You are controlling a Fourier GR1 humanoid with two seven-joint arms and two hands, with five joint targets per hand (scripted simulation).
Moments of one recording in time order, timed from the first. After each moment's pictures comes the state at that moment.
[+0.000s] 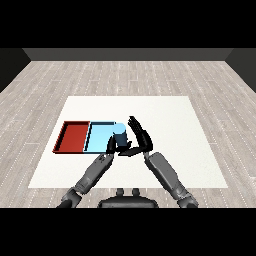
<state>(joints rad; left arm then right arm) -0.48 0.01 -0.44 -0.91 0.26 0.46 -0.44 -0.41 -0.04 0.44 -1.43 -0.33 -0.21 -0.22</state>
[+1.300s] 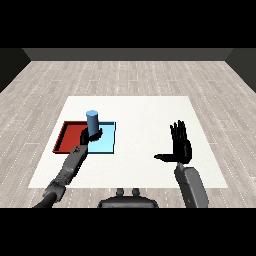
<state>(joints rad) -0.58 0.26 -0.17 -0.63 0.21 0.37 -0.28 -0.04 -0.20 0.13 -1.79 -0.41 -0.12 -0.25</state>
